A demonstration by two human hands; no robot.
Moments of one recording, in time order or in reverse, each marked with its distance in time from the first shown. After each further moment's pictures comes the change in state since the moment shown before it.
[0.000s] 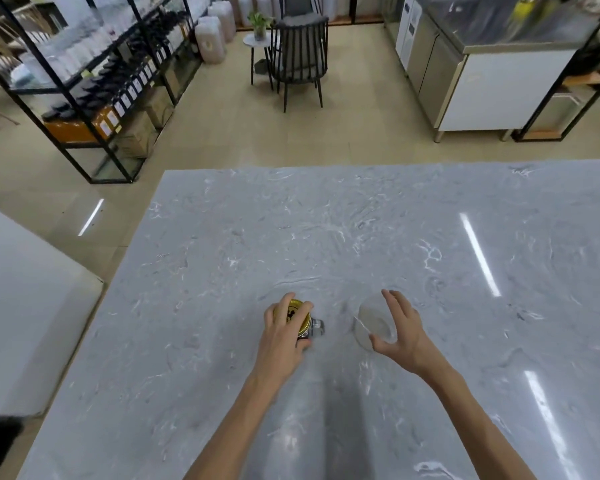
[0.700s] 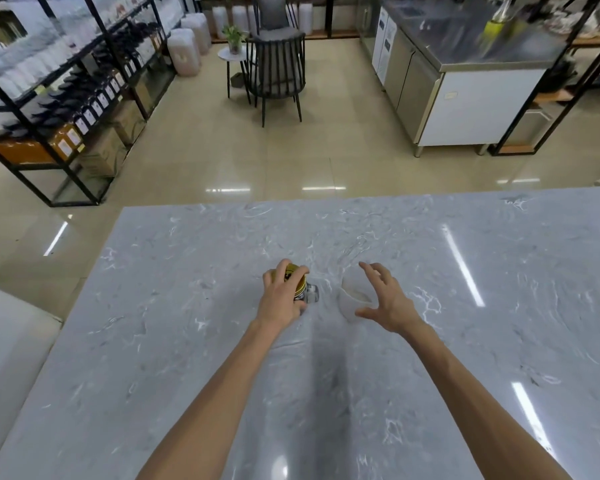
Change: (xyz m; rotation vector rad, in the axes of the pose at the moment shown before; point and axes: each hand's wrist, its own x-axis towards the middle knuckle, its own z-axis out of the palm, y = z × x) left_hand 0.235 -0.008 -0.009 -0.031 -0.098 0.004; right_hand 0.207 0.032 -0.039 -0.135 0.004 0.034
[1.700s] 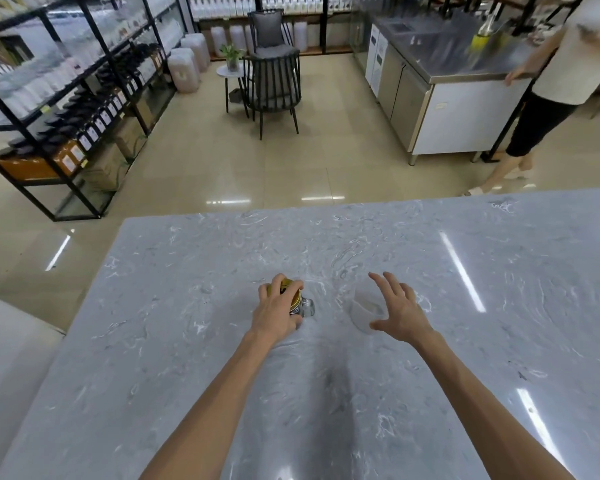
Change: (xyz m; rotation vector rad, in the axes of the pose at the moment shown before) left_hand -0.023 0.006 0.003 0.087 -0.059 -0.051; right_hand -0.035 0.016 -0.017 -0.170 0.001 0.105
